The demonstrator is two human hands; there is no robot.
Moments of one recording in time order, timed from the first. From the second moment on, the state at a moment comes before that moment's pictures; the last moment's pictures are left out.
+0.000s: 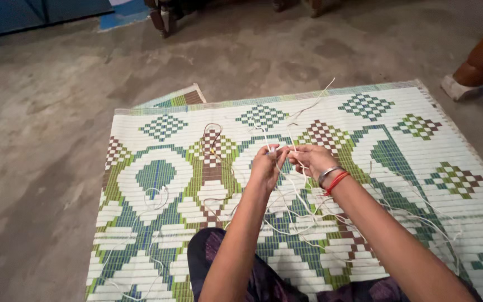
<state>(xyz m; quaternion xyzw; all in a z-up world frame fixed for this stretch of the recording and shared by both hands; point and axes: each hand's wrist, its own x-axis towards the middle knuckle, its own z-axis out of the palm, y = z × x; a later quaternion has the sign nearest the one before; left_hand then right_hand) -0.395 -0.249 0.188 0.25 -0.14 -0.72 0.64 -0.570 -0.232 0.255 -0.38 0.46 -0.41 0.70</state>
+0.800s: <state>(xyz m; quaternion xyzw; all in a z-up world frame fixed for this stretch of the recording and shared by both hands) -0.454 -0.309 0.190 0.32 -0.08 -0.75 0.58 -0.622 -0.164 0.255 -0.46 0.47 -0.35 0.67</state>
